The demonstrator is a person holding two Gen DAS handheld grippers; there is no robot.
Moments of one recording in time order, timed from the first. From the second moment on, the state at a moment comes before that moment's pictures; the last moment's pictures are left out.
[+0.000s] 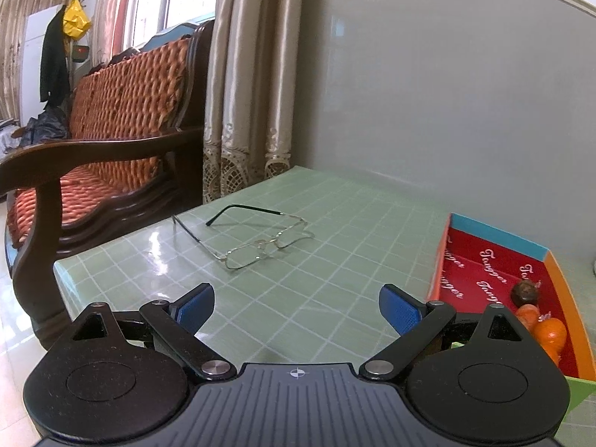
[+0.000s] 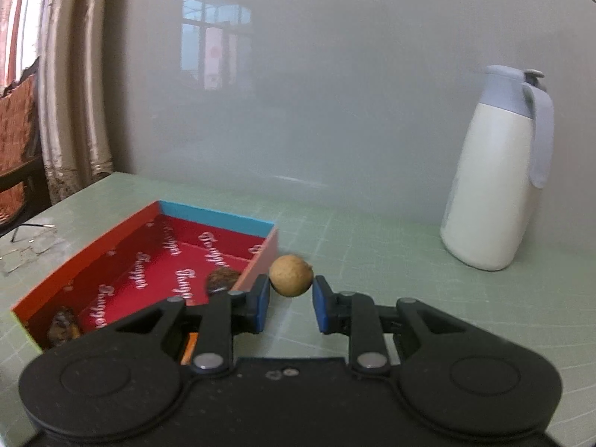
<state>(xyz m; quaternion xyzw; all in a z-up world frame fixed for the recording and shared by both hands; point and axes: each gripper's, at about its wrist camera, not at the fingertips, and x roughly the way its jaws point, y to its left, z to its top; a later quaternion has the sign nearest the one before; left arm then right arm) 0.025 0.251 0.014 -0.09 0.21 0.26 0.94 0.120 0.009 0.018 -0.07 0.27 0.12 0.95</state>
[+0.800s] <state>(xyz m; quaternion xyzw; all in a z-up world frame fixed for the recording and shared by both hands) 0.031 0.242 0.015 -0.08 0.22 0.24 0.94 0.105 0.065 0.010 -0.08 0.27 0.19 0.94</state>
